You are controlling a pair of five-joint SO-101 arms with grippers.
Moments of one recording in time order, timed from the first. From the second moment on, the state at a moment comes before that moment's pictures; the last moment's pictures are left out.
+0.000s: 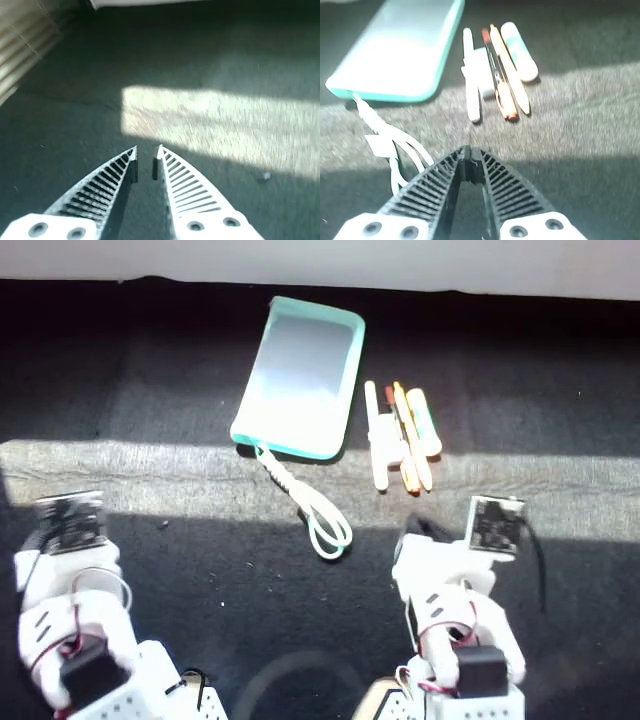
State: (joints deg) left arm -38.3 -103.1 76.9 60.4 -19.0; right arm -5.9 -104.7 81.5 58.7 -11.3
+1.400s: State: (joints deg) left arm -21.0 -34.6 23.5 90.0 -7.5; right arm -5.8 -32.7 32.9 72.7 -3.5
